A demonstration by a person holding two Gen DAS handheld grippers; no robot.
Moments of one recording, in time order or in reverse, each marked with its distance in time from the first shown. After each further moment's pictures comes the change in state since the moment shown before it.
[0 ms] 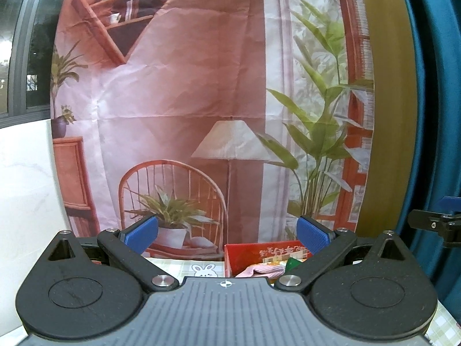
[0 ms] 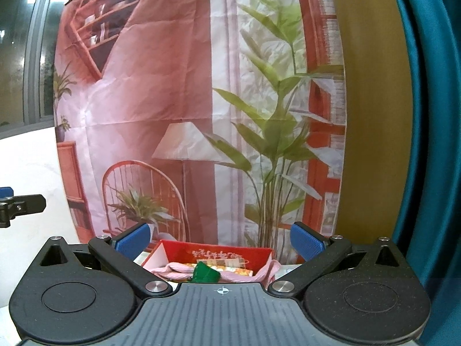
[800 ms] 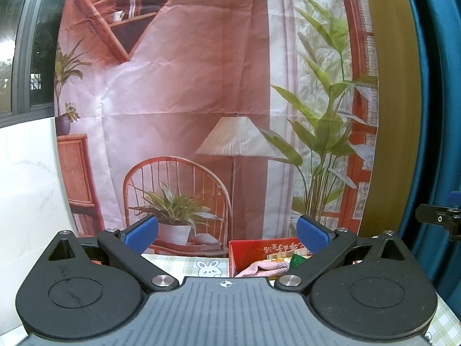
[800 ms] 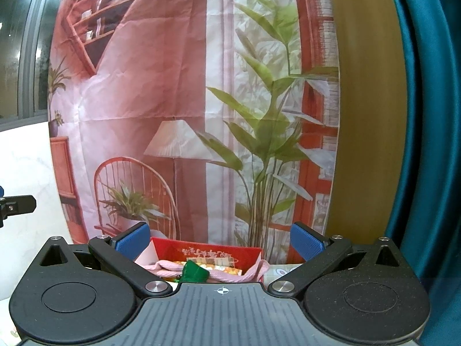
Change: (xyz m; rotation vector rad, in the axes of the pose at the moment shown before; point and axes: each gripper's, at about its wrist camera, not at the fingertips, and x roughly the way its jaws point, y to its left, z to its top) left arm 0.000 0.002 -0.001 0.002 0.014 0.018; right arm 0.002 -0.004 0.001 -0.011 0.011 -0.026
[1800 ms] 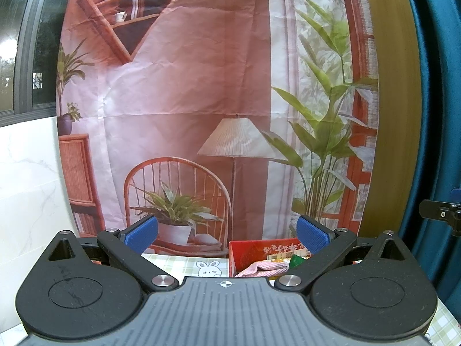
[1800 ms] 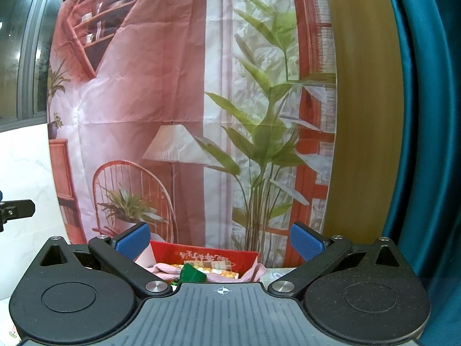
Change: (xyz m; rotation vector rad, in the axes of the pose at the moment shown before) left arm -0.004 0.001 -0.002 -0.008 -0.009 0.001; right arm -0.008 -0.001 0.004 -0.011 -0.016 -0.011
